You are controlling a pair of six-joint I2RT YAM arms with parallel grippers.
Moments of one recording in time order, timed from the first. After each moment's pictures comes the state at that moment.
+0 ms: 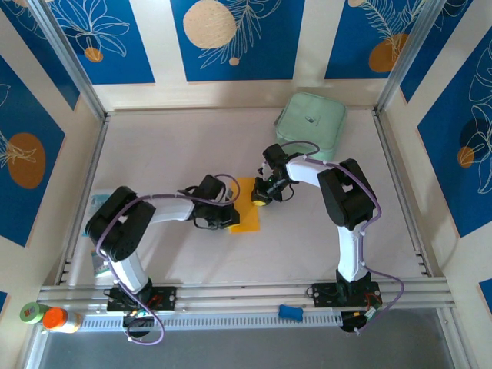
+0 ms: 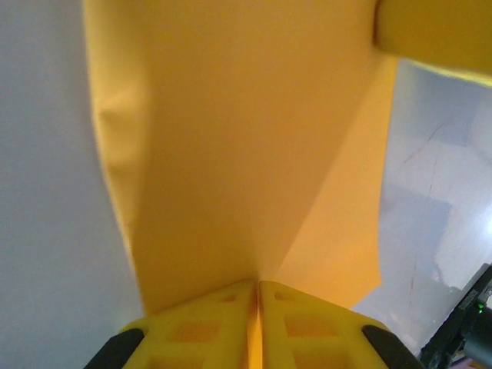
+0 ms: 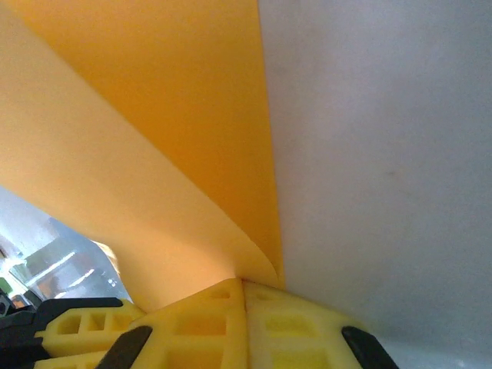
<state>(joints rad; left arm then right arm) -0.65 1.73 0.79 -0.14 0.50 -0.77 0.47 2.04 1.28 -0.62 -0.56 0.57</state>
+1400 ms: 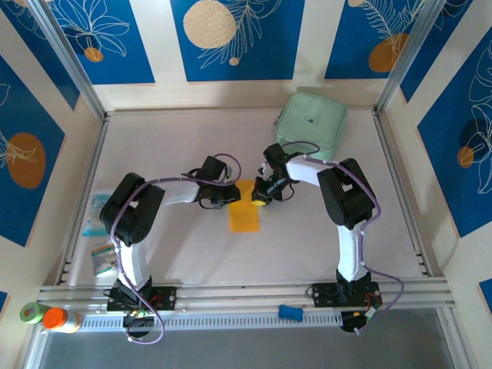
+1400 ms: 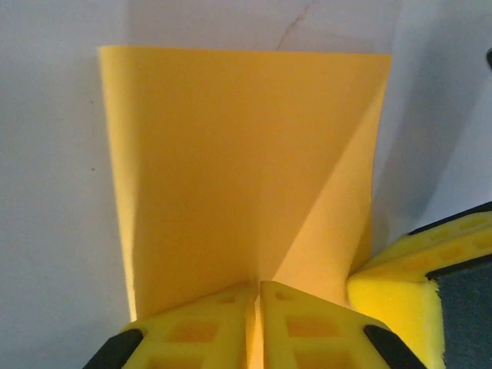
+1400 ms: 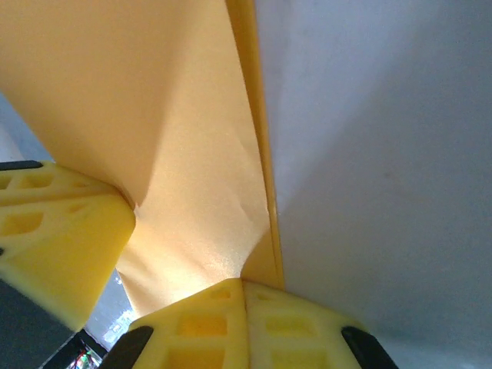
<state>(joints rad) -0.55 1.90 1.03 -0.11 0.39 -0.70 0.47 2.05 1.29 -0.63 -0.57 0.58</state>
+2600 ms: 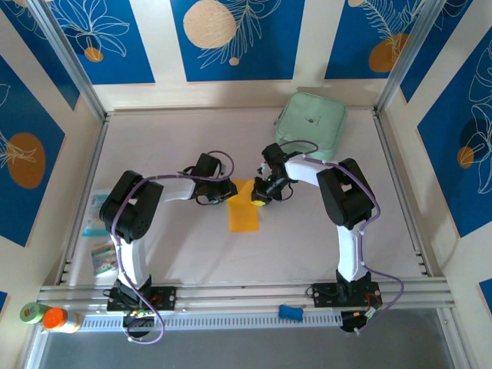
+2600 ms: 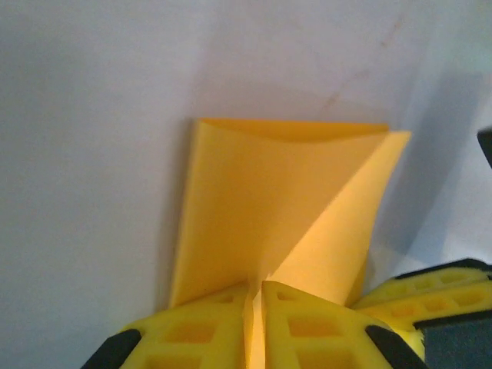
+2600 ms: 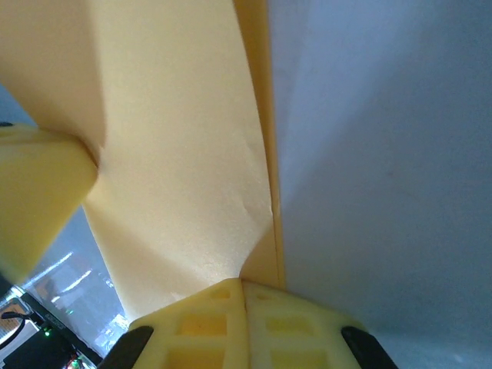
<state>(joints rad) -0.49 1.92 1.04 -0.08 0.42 -0.82 0.48 2.06 1.30 -0.65 -0.54 0.57</state>
